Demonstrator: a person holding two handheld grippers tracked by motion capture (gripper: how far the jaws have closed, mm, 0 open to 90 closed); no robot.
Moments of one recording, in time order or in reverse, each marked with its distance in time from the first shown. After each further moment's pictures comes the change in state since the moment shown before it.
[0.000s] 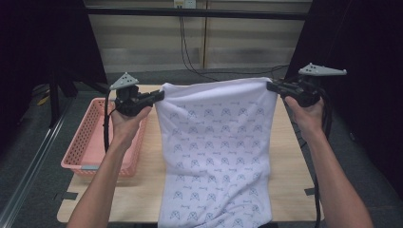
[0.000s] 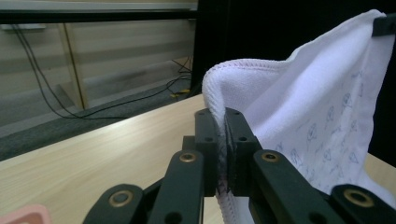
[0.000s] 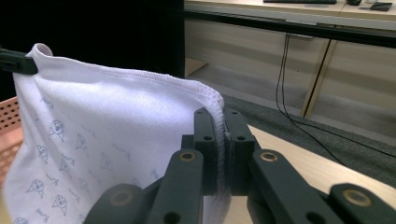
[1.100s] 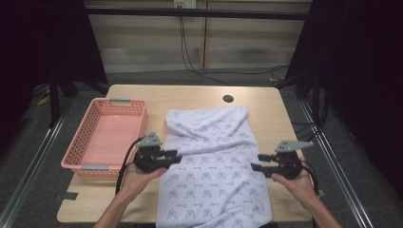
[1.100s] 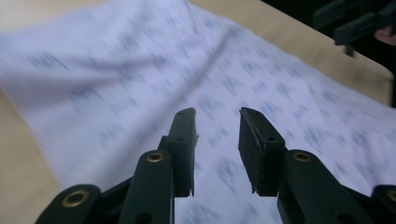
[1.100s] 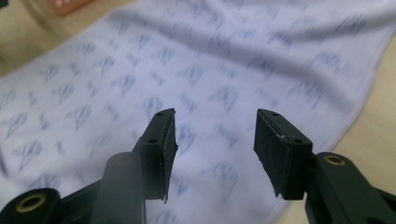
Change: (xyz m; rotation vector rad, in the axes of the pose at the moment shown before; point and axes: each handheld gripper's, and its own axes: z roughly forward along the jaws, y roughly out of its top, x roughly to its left) left arm -0.076 -0.145 -0.010 0.338 -0.233 -0.002; right arm 0.072 -0.174 -0.024 0.362 0.173 0.007
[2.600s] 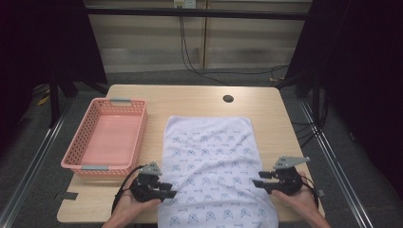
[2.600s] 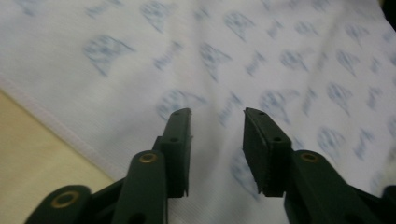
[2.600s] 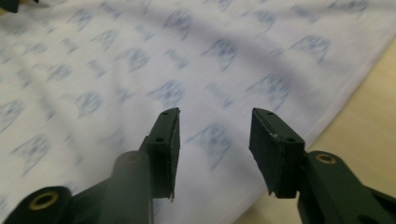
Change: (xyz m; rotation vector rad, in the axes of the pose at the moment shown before) left arm -0.014 -0.047 0.003 0.209 -0.045 -0.055; right arm 0.011 -0.038 0.004 0.107 -0.004 -0.005
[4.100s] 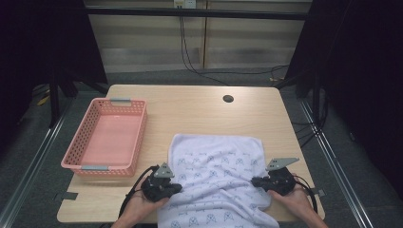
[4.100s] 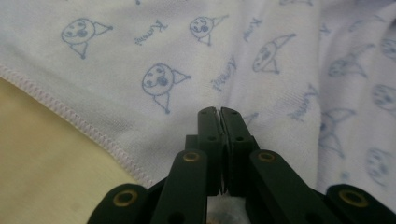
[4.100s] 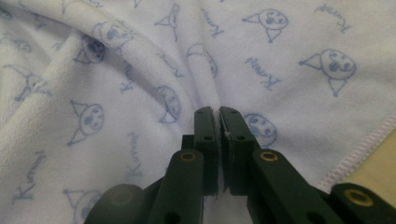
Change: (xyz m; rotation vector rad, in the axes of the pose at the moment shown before) left arm -0.024 -0.002 0.022 0.042 0.069 0.119; right arm -0.001 -0.008 0.022 0.080 0.028 -0.033
